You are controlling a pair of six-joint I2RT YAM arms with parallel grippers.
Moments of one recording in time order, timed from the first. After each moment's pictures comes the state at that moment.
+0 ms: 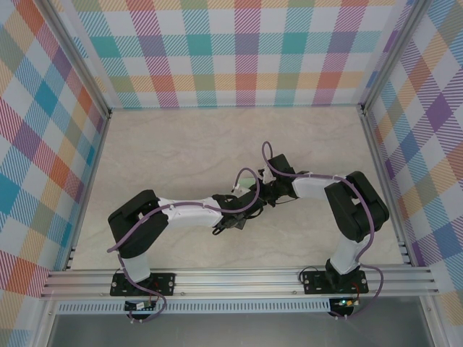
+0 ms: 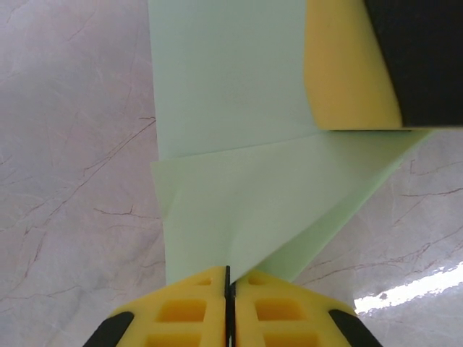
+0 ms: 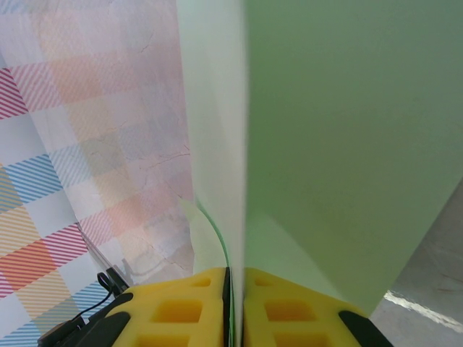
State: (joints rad) left arm -1.06 1.79 1.05 -0.50 -0.43 -0.58; right arm 0.52 1.76 0.88 -0.14 -0.68 0.86
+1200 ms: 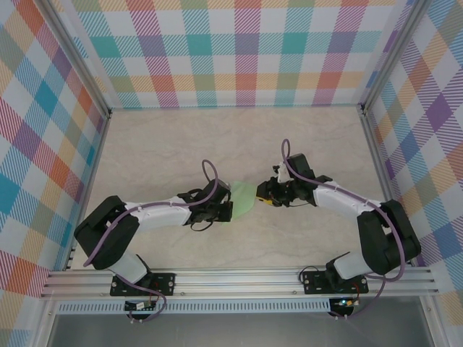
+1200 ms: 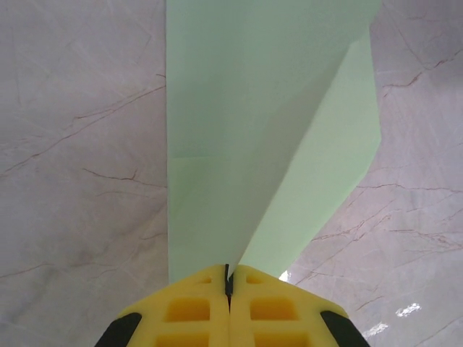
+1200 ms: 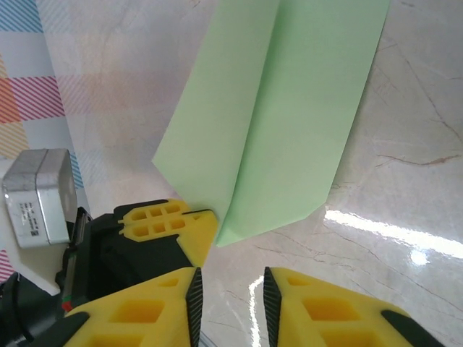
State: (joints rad) left arm -0.81 1.55 0.75 -0.18 0.05 -0.68; right arm 0.46 1.45 0.76 -0.26 -0.65 0.80
